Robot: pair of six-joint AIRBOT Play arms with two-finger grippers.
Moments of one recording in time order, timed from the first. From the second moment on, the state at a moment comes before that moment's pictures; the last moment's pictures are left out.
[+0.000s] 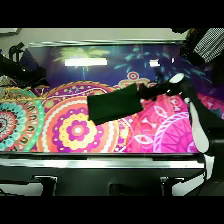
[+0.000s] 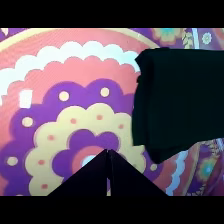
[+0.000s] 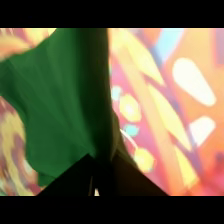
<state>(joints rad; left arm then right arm) 0.07 -1.58 1.88 1.23 -1.58 -1.72 -0.01 -1.78 1.57 -0.76 1.15 1.44</state>
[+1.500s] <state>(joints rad) 0.06 -1.58 1.88 1.23 -1.58 -1.72 -0.76 -1.57 1.84 -1.35 1.49 2.11</state>
